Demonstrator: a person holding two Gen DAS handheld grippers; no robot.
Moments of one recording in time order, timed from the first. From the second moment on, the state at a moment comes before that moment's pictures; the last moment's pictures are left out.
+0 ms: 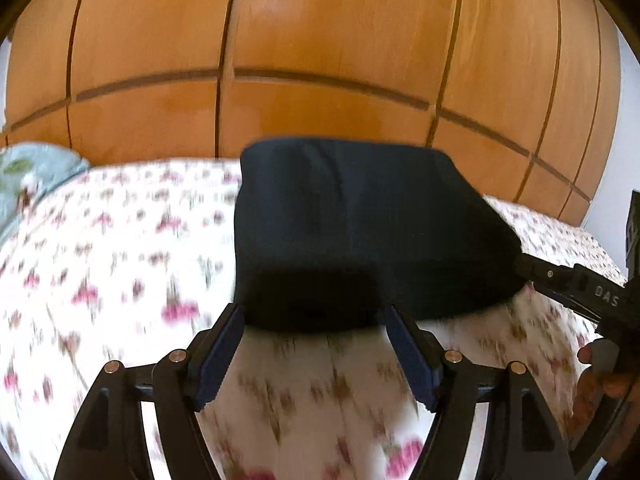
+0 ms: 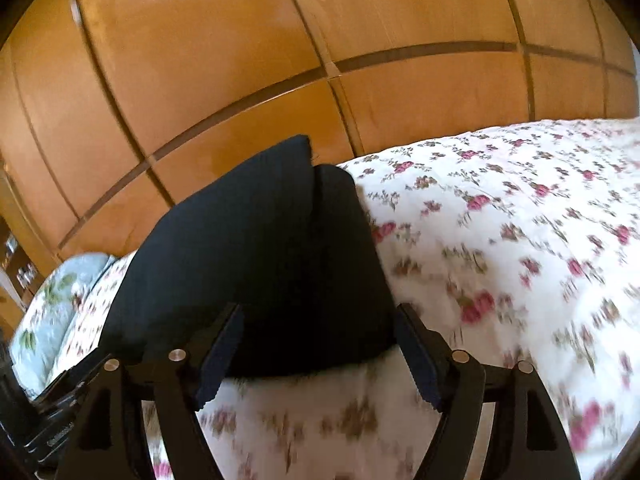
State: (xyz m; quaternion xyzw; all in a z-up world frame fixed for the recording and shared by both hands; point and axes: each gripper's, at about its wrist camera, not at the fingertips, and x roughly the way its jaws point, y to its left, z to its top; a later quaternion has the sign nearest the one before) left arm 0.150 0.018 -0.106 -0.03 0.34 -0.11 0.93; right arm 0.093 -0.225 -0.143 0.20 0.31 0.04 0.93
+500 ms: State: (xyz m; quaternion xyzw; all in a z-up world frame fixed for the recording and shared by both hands) left arm 0.041 0.017 -0.078 0.00 0.31 -0.08 0.95; right arm -0.004 -0.173 -0.142 0.12 0.34 0.02 0.93
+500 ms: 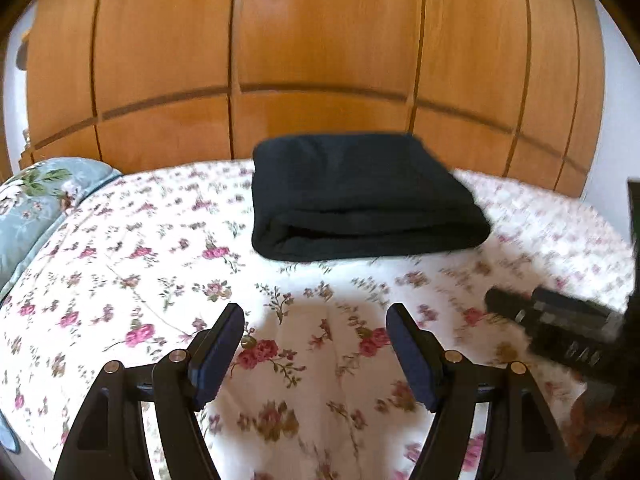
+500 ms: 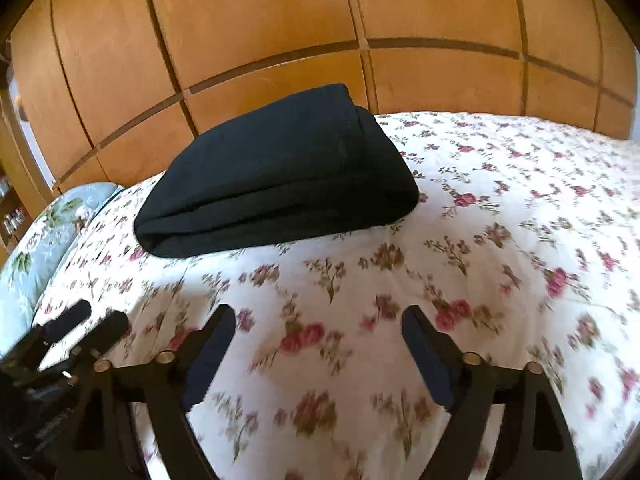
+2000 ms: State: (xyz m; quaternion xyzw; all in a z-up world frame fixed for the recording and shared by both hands) left arm -0.033 0.021 -0.020 0.03 0.32 -0.01 0.95; right arm -0.092 -0.166 -0.078 0.10 0.28 -0.02 0.95
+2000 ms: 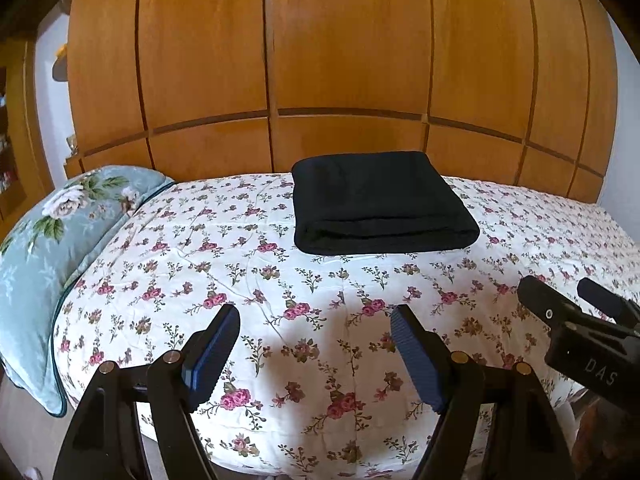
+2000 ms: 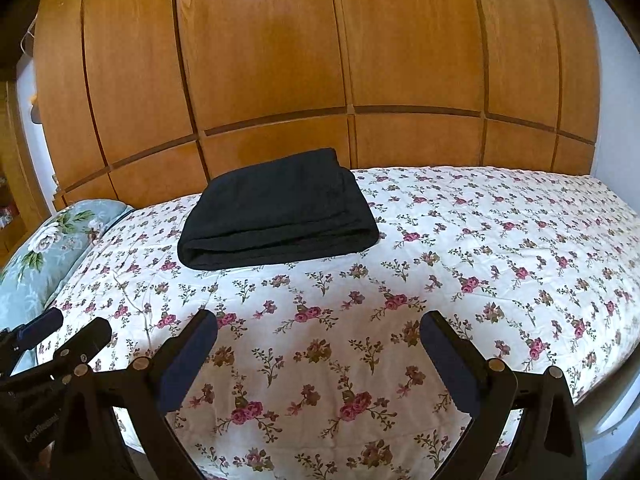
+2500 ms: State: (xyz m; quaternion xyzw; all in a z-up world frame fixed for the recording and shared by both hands) left arm -0.031 0.024 -0.023 0.02 0.33 0.00 0.94; right arm -0.090 -0.166 -0.081 0.10 0.29 -0.01 0.95
